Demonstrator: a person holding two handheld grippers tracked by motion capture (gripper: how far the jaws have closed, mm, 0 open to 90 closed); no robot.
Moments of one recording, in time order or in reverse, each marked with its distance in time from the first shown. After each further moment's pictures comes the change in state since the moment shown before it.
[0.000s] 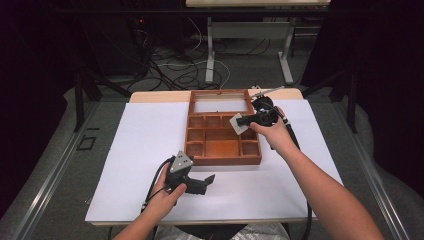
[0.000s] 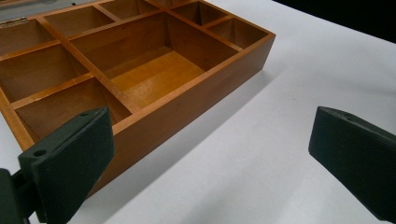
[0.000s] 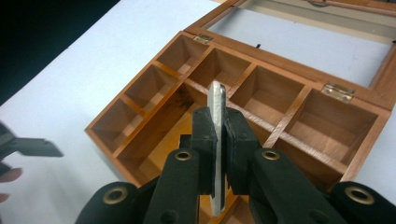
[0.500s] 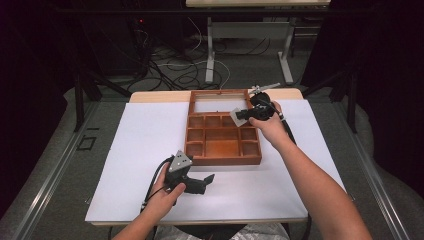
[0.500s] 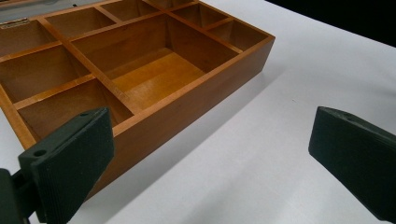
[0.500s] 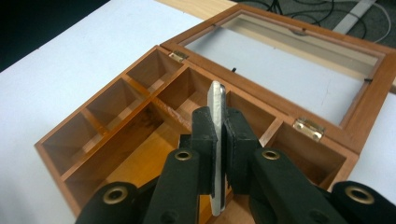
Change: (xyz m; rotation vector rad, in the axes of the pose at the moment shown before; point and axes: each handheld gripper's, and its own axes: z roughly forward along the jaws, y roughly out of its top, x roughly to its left) left arm 0.002 0.000 -0.001 -0.005 -0.007 -0.006; right arm -0.022 0.009 0.023 -0.052 -0.037 -0.103
